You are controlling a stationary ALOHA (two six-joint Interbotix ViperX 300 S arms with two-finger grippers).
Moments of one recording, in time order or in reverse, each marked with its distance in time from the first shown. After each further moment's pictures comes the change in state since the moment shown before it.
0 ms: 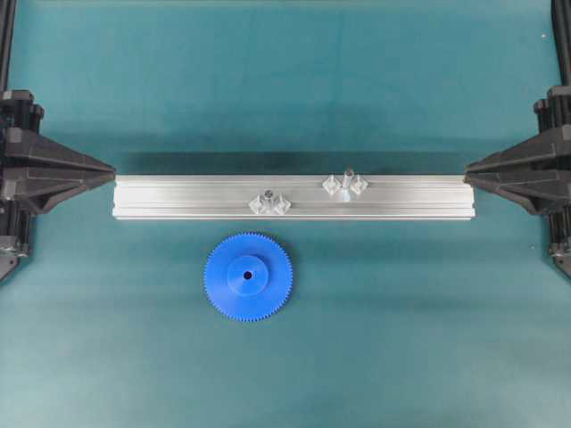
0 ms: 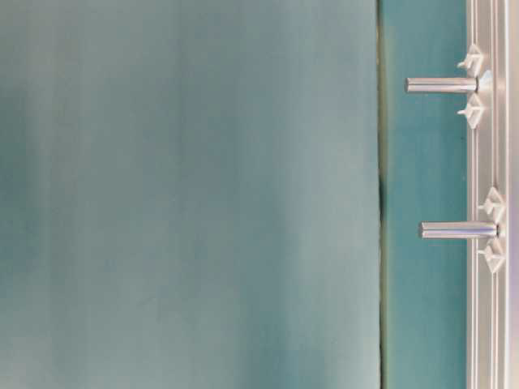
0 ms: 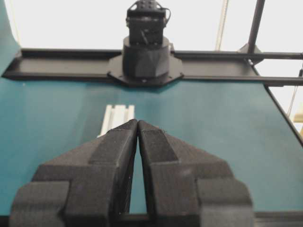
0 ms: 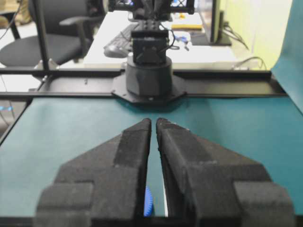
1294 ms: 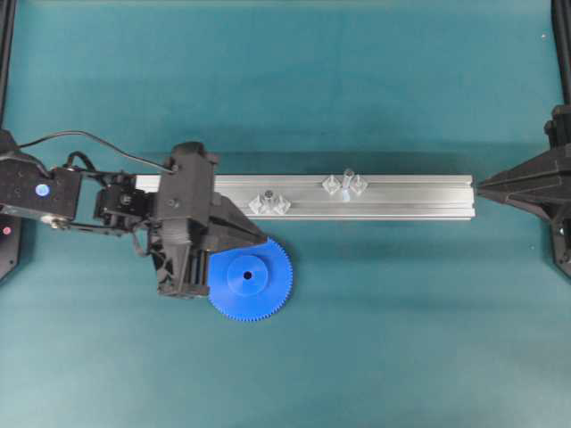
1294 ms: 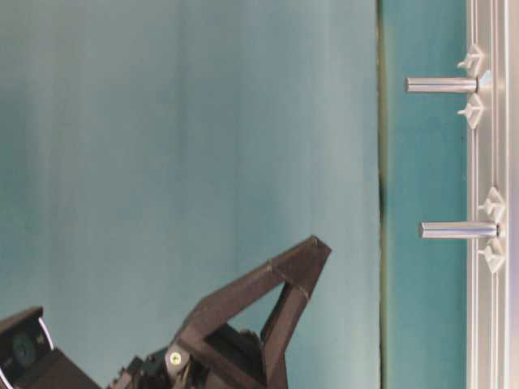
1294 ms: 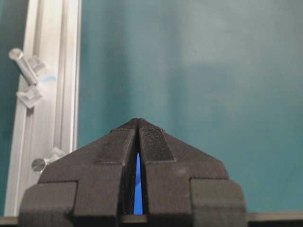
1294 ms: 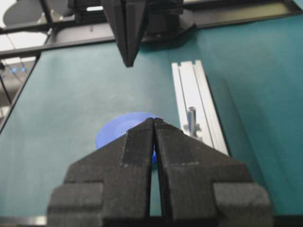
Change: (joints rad) left arm -0.087 0.775 -0.486 0.011 0.295 -0.038; right arm 0.005 -0.137 0.078 0.031 0.227 0.115
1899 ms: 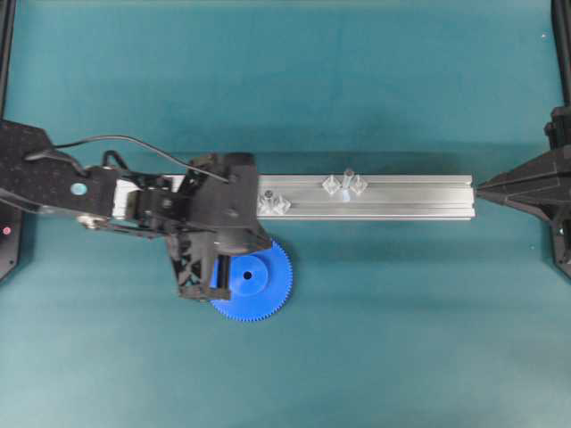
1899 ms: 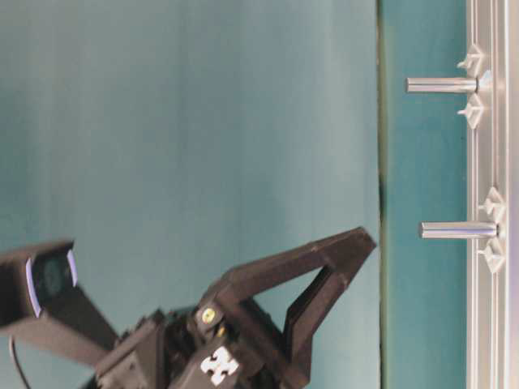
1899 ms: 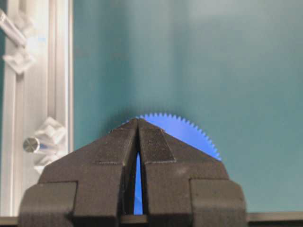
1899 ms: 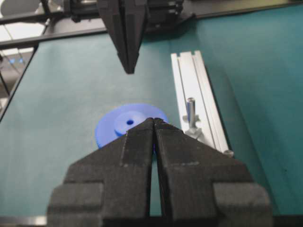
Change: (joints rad) left arm -0.002 0.100 -0.163 0.000 0.302 0.000; right arm 0.000 -0.003 0.000 -0.002 0.031 0.000
